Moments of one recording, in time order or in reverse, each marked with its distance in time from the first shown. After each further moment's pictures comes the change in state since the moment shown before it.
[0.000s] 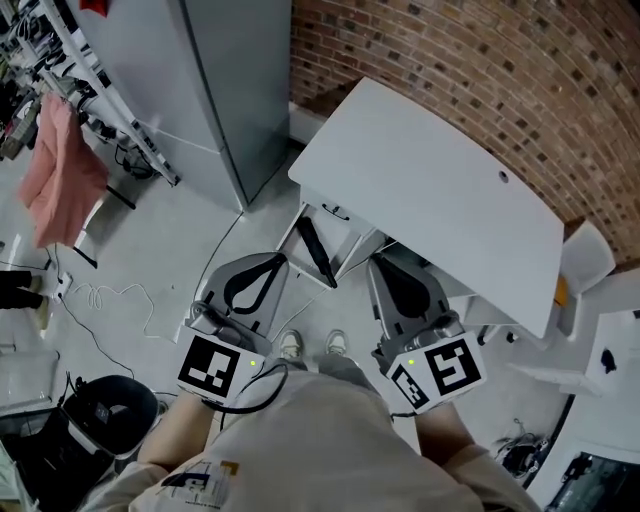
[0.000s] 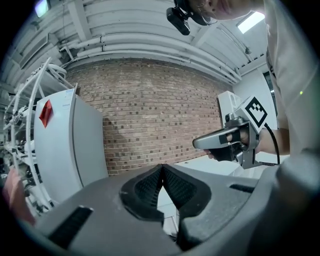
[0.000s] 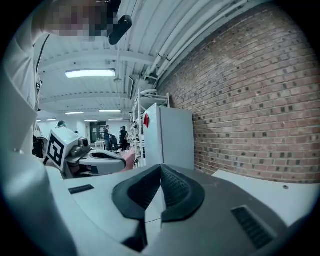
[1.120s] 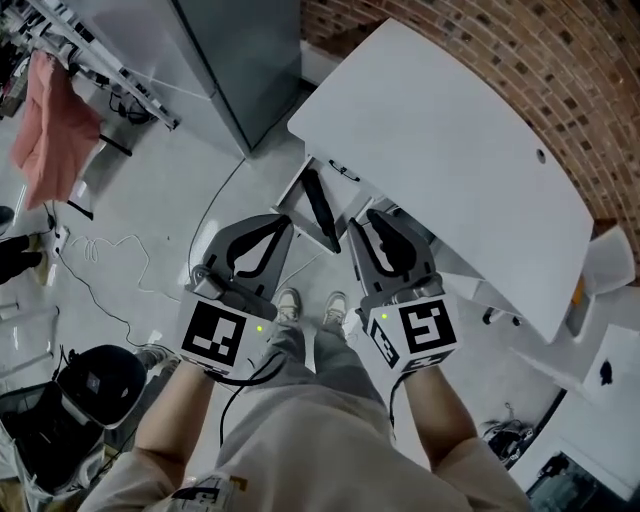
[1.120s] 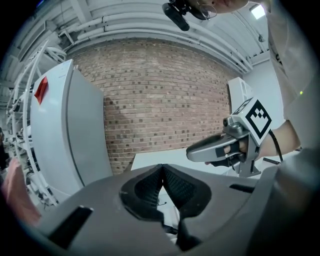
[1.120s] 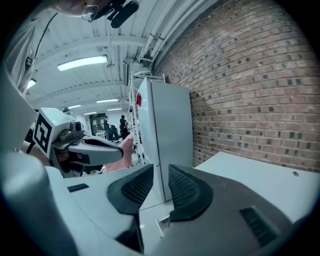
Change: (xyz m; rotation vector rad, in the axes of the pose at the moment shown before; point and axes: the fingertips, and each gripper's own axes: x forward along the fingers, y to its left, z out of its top) left arm 0.107 0.024 -0.094 -0.033 0.157 0.040; right arm 0.099 -0.077 -0.117 0.034 0.152 0.020
